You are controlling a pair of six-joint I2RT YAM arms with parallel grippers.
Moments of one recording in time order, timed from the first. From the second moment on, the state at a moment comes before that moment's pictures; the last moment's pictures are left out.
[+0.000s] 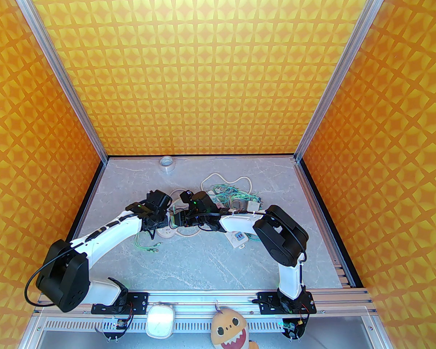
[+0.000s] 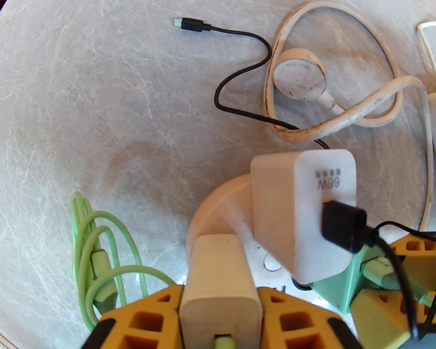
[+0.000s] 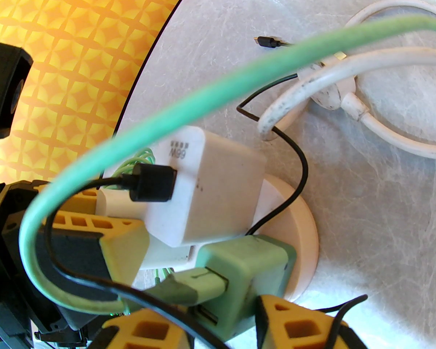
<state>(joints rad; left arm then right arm) -0.54 1.45 0.96 -0.73 -0.27 -0.67 0.79 1.95 1.12 0.20 -0.47 0.65</state>
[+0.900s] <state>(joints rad) -0.52 1.35 0.97 -0.73 -0.19 -0.68 0.80 1.97 1.15 0.18 -0.44 0.65</state>
